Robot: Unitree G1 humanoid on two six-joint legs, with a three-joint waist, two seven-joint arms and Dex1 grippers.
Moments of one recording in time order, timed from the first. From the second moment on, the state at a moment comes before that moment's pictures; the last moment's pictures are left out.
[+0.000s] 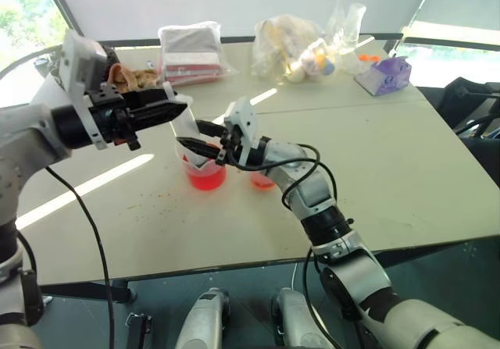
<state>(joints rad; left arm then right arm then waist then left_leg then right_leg) -0.60 0.92 0.28 -0.29 -0.98 0.91 -0.72 -0.78 0.02 0.22 0.27 0.26 0.19 0.80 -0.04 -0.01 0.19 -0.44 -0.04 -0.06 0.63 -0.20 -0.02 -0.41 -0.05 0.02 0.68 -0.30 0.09</state>
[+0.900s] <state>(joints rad) -0.67 0.86 0.28 -0.29 -1.01 0.99 -0.63 -0.78 0.02 0.21 0.26 0.26 0.21 0.80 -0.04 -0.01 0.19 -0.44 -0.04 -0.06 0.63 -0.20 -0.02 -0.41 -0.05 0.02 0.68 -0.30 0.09</state>
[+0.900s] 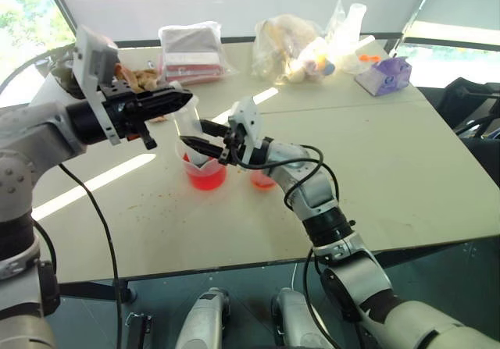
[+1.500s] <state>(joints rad) -0.75 0.87 0.25 -0.23 -0.99 1.00 -0.67 -0.76 0.03 0.19 0.27 0.27 0.18 0.80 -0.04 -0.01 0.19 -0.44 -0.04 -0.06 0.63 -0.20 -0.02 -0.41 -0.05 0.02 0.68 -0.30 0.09</state>
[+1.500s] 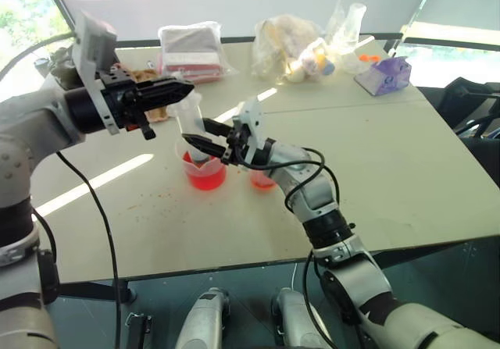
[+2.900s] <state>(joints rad) -0.59 0.93 0.46 -0.29 -0.95 0.97 -0.66 -0.84 0.00 0.16 0.22 0.28 0.23 0.80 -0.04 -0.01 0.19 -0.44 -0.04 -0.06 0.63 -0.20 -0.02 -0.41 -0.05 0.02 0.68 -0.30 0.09</state>
